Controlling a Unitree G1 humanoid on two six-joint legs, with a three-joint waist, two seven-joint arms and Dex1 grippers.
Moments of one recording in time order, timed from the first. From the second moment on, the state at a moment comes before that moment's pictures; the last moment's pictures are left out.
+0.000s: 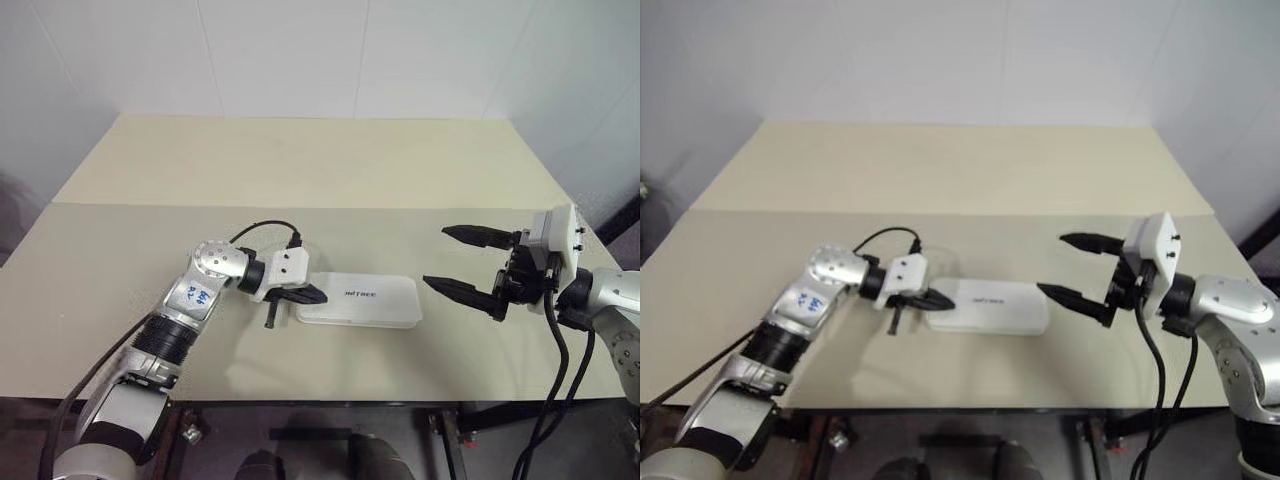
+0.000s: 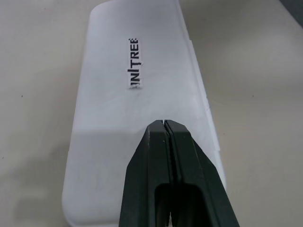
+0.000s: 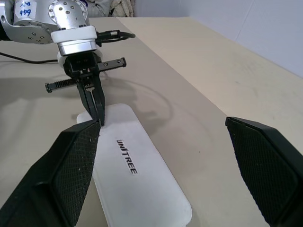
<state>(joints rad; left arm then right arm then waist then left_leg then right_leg) -0.77 0.50 -0.31 0.28 -0.03 0.08 -1.22 -0.26 -0.82 -0.28 -0.35 0.66 0.43 0.99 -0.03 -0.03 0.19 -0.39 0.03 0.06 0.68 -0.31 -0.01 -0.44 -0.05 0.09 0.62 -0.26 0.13</state>
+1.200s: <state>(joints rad) -0.56 0.69 0.12 0.07 -0.41 0.33 -1.22 -0.31 -0.81 -0.17 -0.21 0.55 0.34 1.05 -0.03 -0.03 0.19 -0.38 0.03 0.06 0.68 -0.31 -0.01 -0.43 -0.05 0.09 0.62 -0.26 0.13</state>
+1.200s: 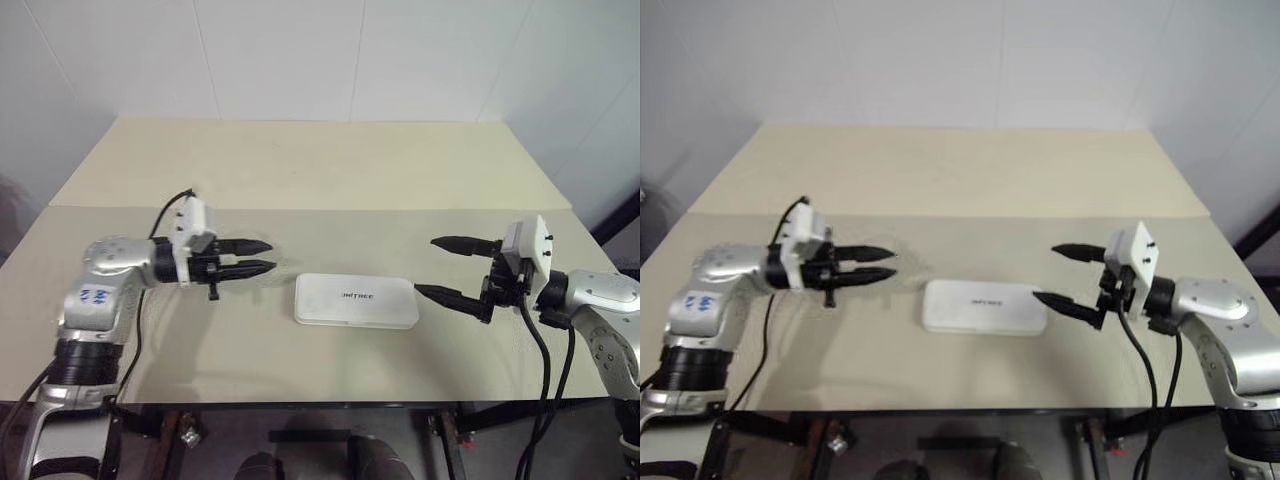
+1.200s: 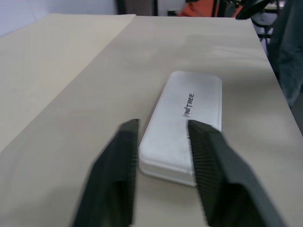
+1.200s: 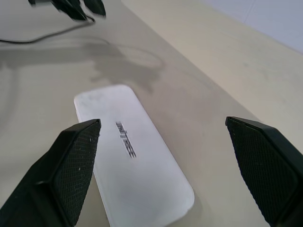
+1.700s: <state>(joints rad) -0.46 0.71 0.16 0.00 -0.43 0.29 -1.14 -0.41 -0.81 -0.16 0.00 0.47 0.21 1.14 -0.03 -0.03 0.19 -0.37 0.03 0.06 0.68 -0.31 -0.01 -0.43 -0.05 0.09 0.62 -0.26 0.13</state>
